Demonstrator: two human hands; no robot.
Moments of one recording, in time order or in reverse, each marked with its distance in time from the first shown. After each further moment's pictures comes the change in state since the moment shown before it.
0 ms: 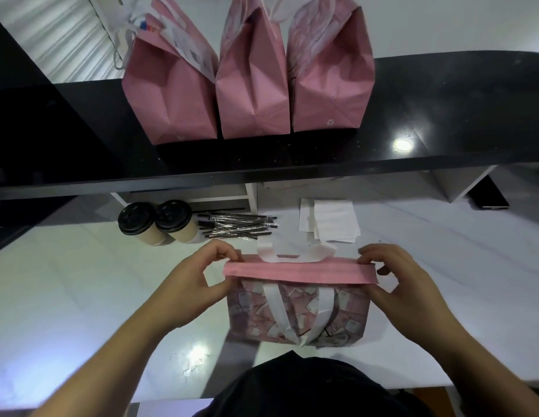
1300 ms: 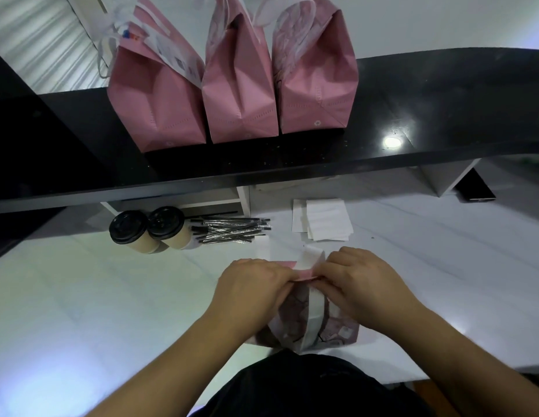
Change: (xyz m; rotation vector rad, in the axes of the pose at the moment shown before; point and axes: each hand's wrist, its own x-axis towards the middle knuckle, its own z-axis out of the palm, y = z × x) left_hand 0.028 0.050 0.073 0.727 0.035 0.394; right_hand 0.026 -0.026 0.026 -0.449 -0.142 -0.400
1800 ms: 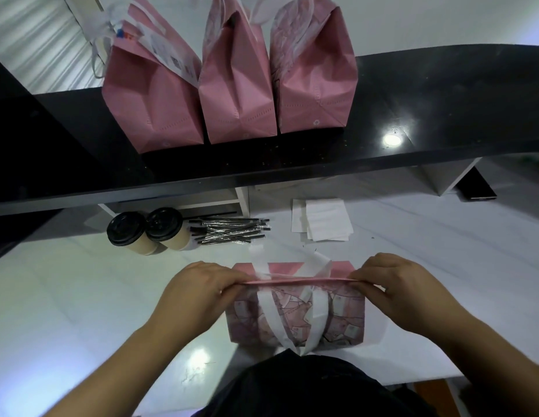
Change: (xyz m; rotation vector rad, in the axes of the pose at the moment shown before) left_hand -0.039 -0.058 -0.018 -0.093 0.041 -0.073; right_hand -0.036 0.041 -0.014 0.108 0.025 0.074
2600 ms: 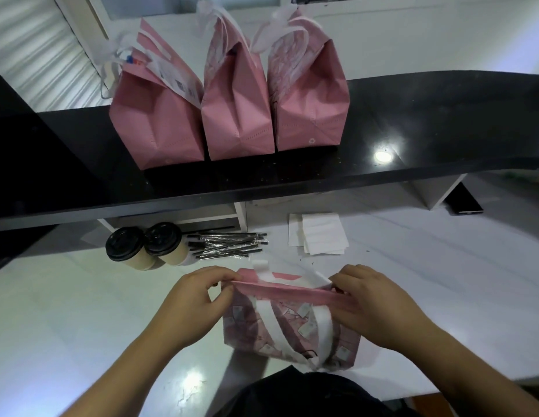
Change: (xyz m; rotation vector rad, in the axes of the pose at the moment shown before) left_hand -0.001 -0.008 -0.004 -0.370 -0.052 -0.310; right_hand 0.017 -0.035 0.007 -0.059 -0.163 0.139
